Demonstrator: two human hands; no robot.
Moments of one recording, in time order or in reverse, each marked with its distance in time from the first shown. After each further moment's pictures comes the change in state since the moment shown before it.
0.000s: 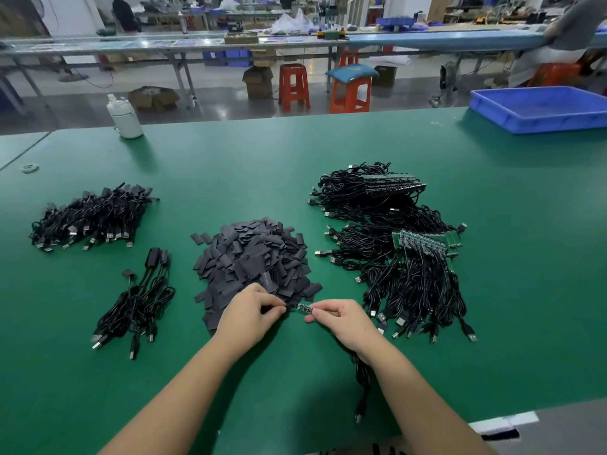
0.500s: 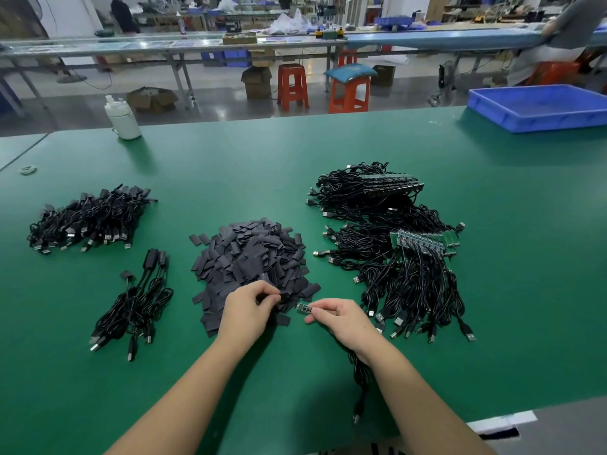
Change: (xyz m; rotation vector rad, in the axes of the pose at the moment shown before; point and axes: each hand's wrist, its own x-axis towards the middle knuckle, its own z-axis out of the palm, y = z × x) left_hand 0.002 0.013 0.003 -0.261 0.167 -0.165; right_hand 0.004 0.004 -0.002 0.043 -0.020 0.012
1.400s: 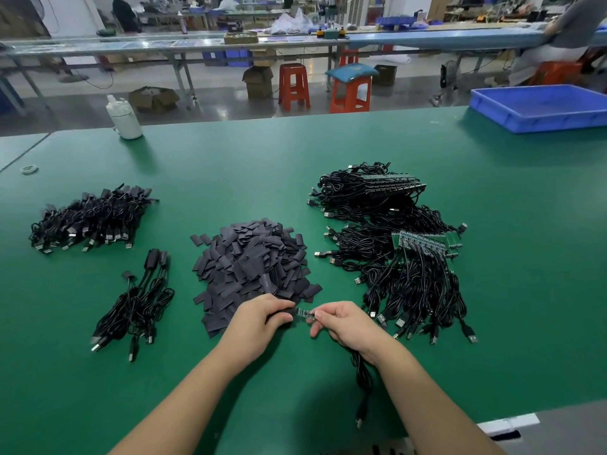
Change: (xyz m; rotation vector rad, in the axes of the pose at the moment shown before) left_hand -0.017 0.000 -0.007 0.116 -0.212 0.301; right_hand 0.001 0.004 -0.007 0.055 -0.195 0.011
